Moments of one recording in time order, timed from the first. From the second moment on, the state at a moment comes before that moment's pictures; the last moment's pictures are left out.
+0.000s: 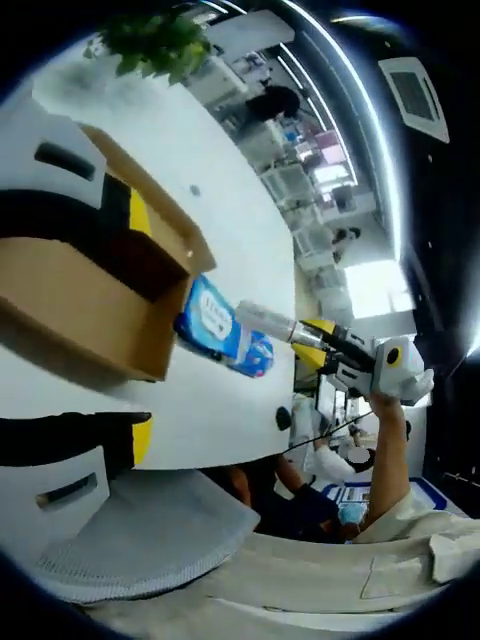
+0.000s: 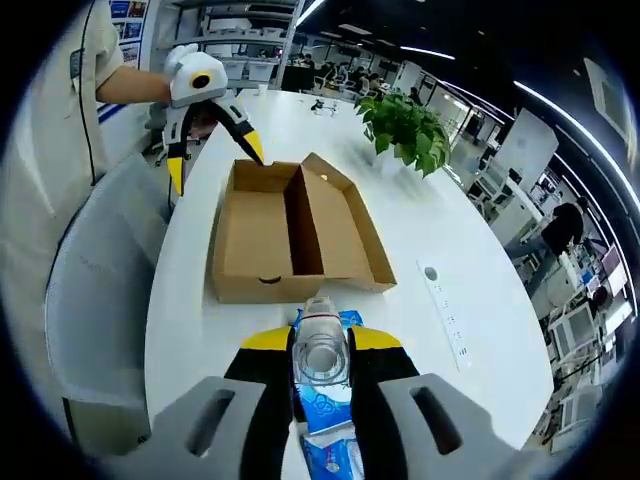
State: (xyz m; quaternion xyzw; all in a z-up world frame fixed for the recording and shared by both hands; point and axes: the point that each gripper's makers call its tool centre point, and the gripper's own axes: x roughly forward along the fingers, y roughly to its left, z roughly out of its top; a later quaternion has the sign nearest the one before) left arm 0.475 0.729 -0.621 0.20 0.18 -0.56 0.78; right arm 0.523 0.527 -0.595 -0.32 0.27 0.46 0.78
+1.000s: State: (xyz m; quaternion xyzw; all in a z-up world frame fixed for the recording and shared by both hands) left arm 0.479 0.790 -0.619 0.14 0.21 -0.45 0.86; right arm 0.609 0.482 -0.649 -0.37 0.38 0.46 0.72
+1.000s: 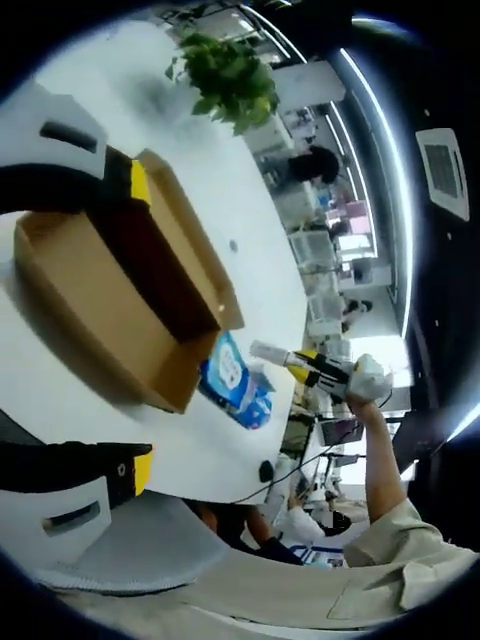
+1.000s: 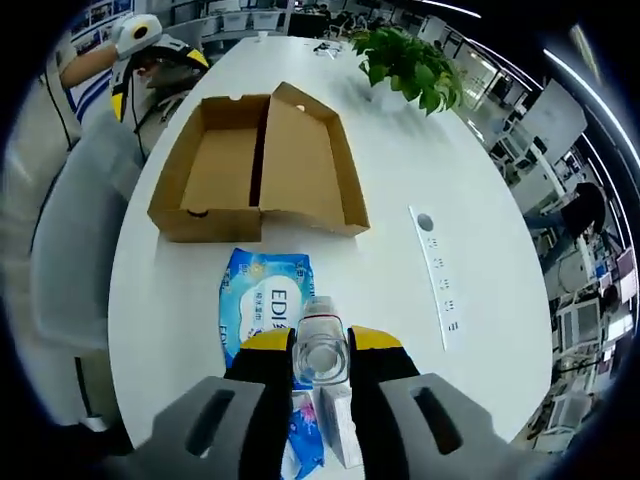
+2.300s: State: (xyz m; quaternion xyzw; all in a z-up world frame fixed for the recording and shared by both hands) left arm 0.490 0.840 -0.654 0.11 0.27 -0.38 0.88; right arm 0.644 0.485 -0.717 -0.37 0.46 0.48 0.65
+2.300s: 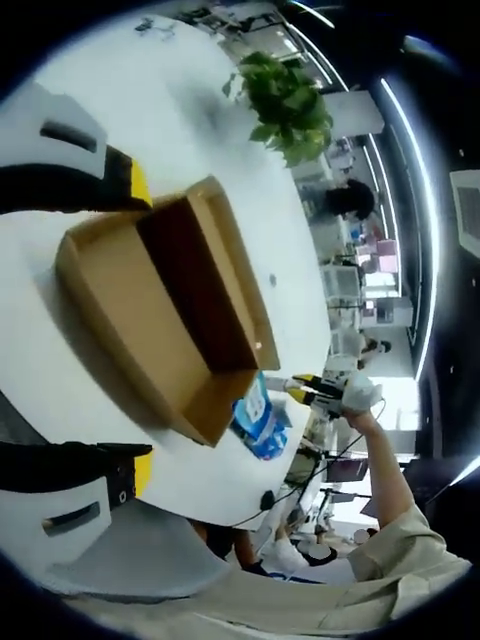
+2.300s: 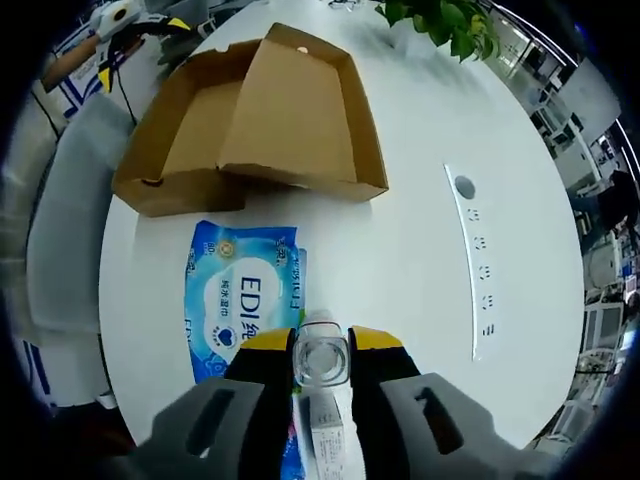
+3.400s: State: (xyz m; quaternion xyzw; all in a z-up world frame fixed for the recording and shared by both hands) left arm 0.500 0.880 -0.680 0.11 0.31 -0.30 0.89; right arm 0.649 0.518 -0.681 -0.37 0.42 0.46 0.69
